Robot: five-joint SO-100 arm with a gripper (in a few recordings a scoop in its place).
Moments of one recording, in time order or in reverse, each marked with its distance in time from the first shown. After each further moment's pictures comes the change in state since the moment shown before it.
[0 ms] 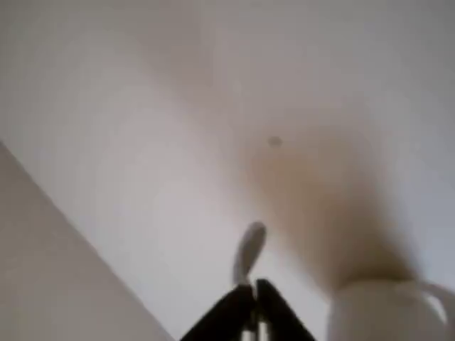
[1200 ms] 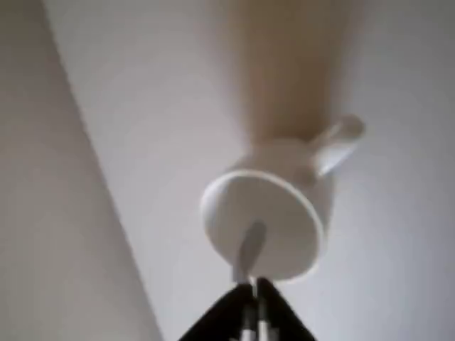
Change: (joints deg) arm -24.5 29.3 20.0 3.5 -4.1
